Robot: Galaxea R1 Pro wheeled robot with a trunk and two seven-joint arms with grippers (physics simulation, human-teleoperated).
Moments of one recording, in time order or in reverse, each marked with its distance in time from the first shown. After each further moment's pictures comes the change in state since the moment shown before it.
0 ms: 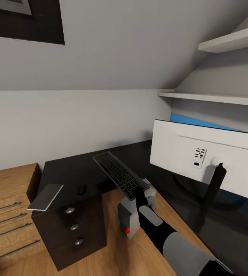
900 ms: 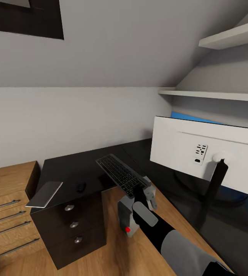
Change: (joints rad) left arm 0.000 -0.006 0.002 0.000 0.000 0.004 -0.003; right arm -0.003 0.000 0.086 -0.136 0.158 -0.132 -0.296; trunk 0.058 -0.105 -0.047
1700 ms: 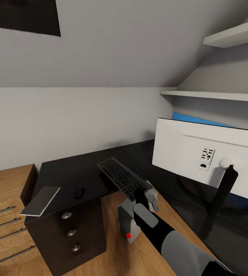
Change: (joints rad) left arm 0.001 0.001 0.000 0.000 0.000 -0.001 -0.001; right arm 0.000 0.000 -0.002 0.043 -0.003 0.008 0.000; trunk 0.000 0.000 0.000
